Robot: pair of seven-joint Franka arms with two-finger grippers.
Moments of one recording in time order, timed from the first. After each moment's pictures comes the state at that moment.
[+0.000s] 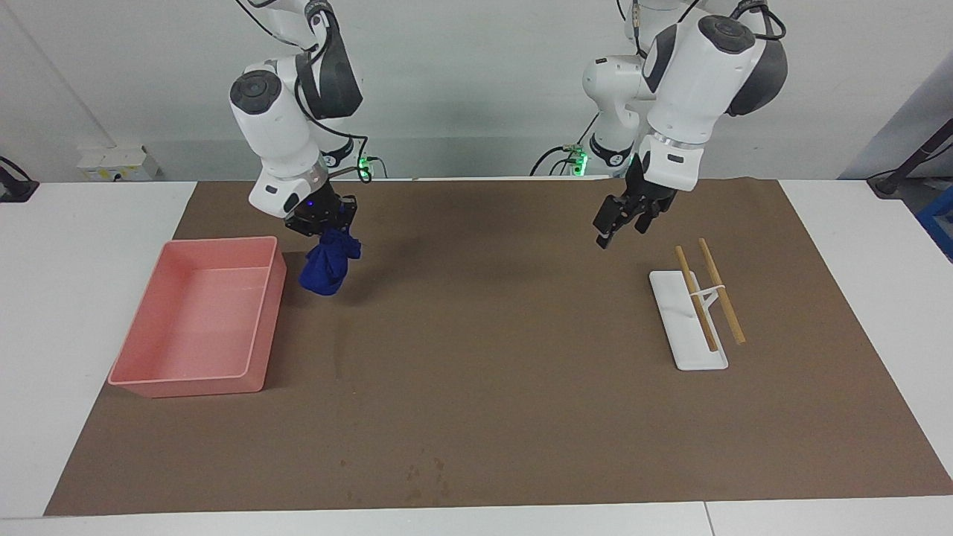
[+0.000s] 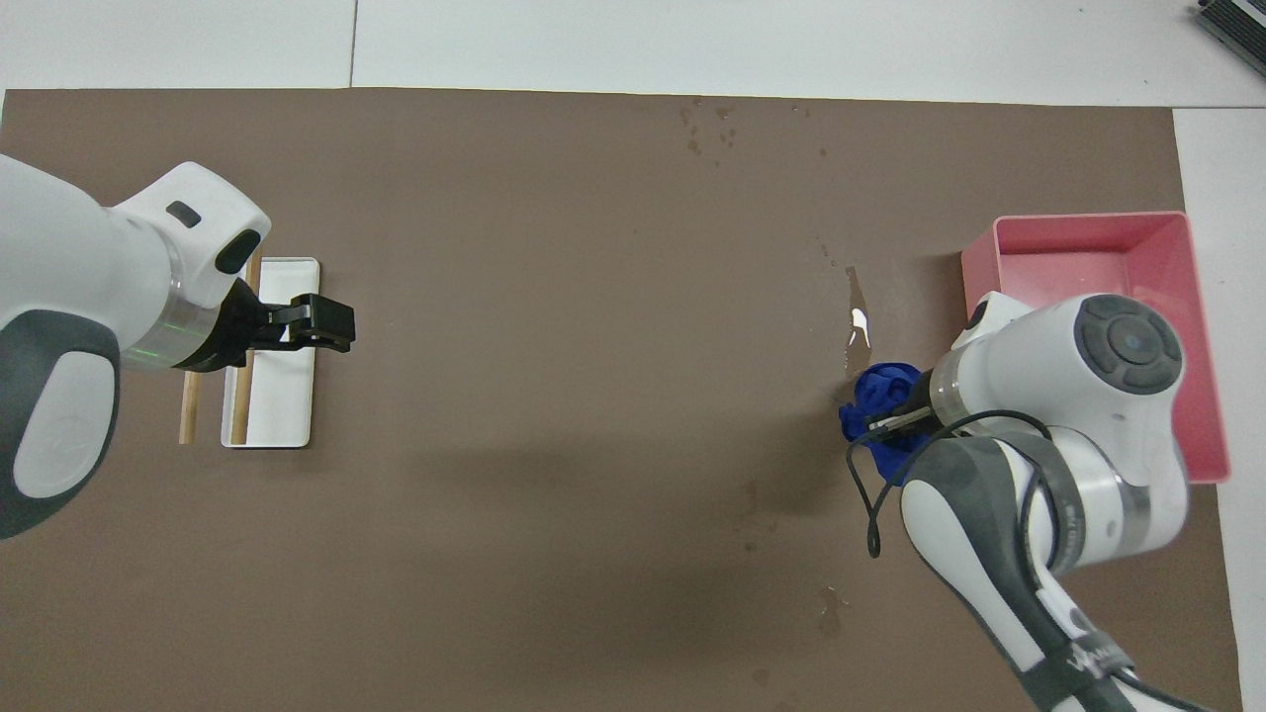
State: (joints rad) left arm 0.04 -0.05 -0.27 -1.79 -0.04 1.73 -0.23; right arm 0.19 0.01 0.00 -2.21 0.08 2.14 -0.15
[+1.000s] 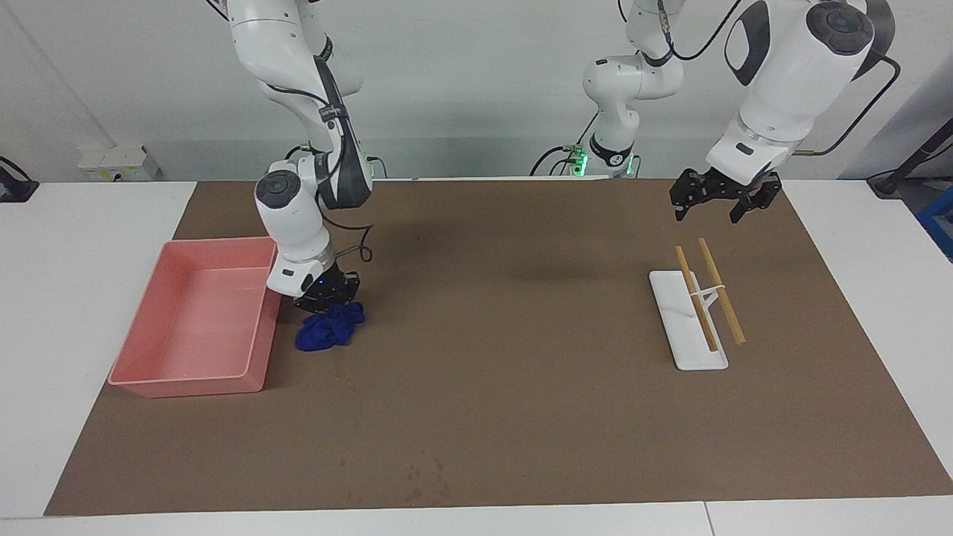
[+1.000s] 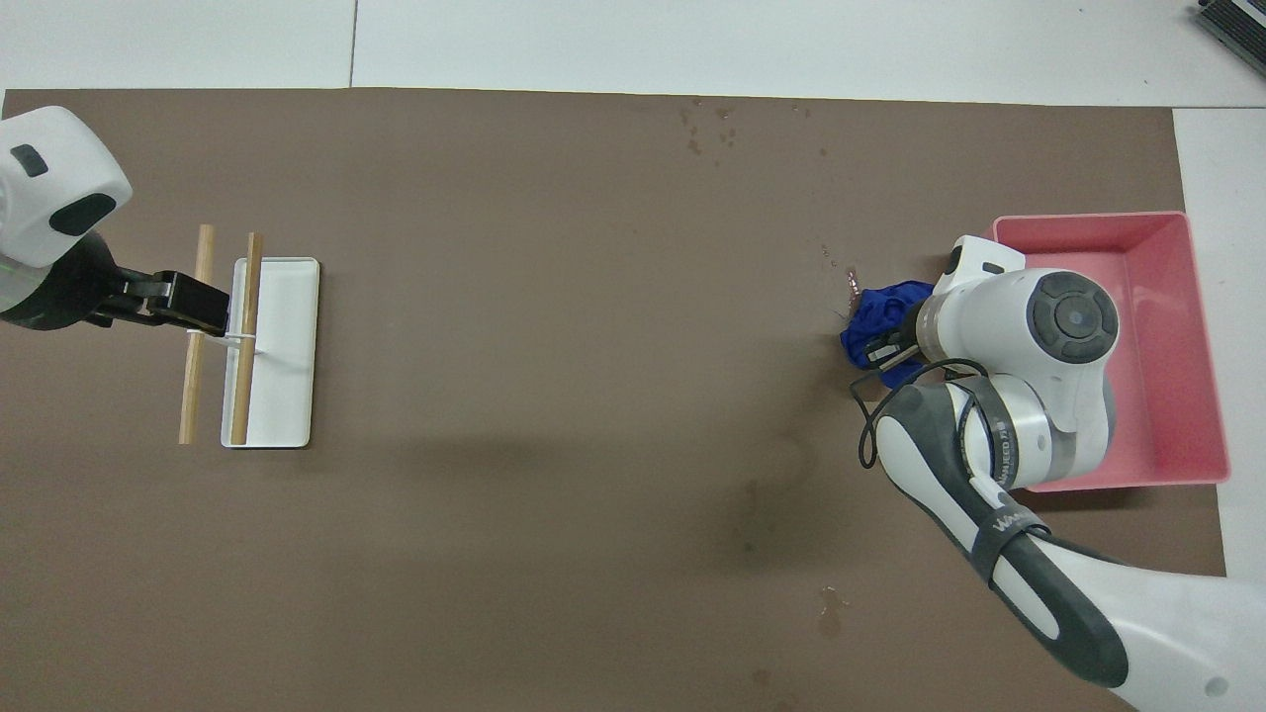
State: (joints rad) left arm 0.00 0.03 -0.14 -1.57 0.02 1.57 0.01; right arm 0.12 0.24 0.00 -2.12 -0.04 2.51 -0.30
